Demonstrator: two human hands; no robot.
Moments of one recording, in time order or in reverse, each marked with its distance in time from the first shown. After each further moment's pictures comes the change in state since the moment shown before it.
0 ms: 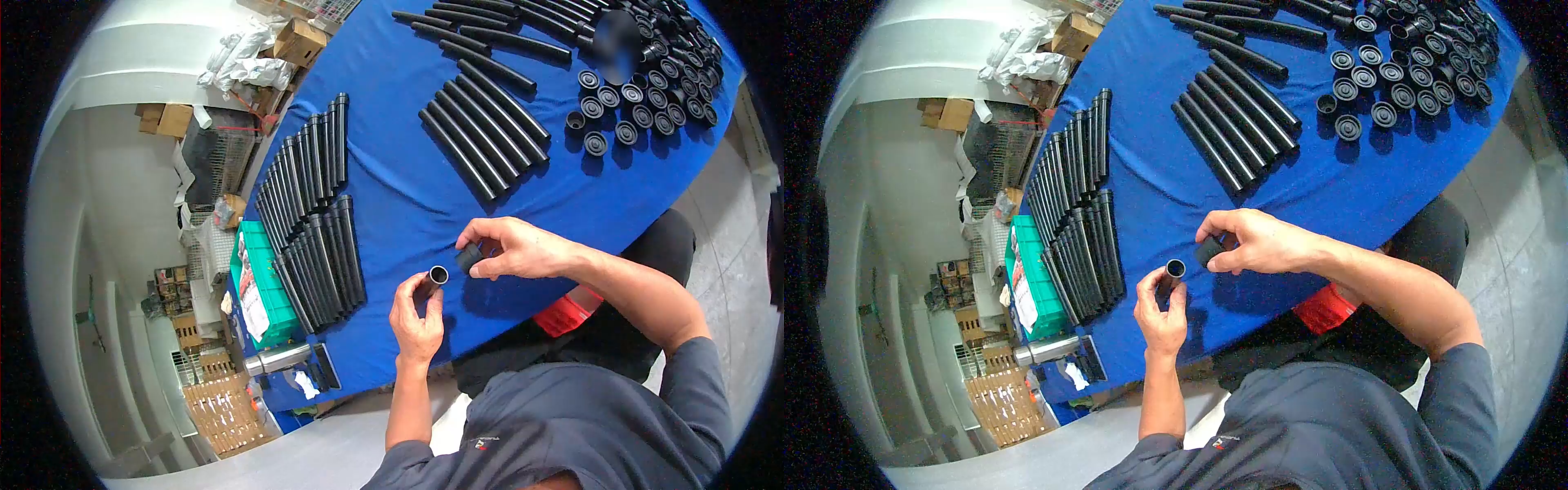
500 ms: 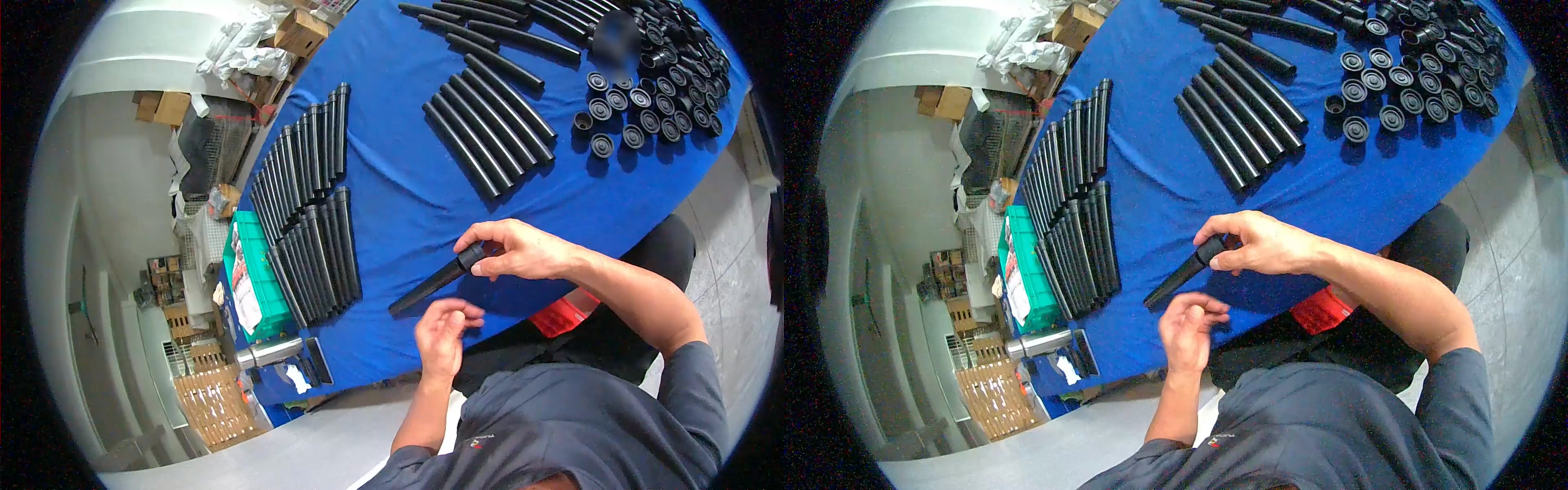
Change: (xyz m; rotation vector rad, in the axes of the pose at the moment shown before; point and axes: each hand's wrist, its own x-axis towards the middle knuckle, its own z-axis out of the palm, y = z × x) left_hand -0.052 -0.001 0.021 -1.110 -0.168 -0.606; right_hand 0.003 0.008 0.002 0.025 -0.050 0.018
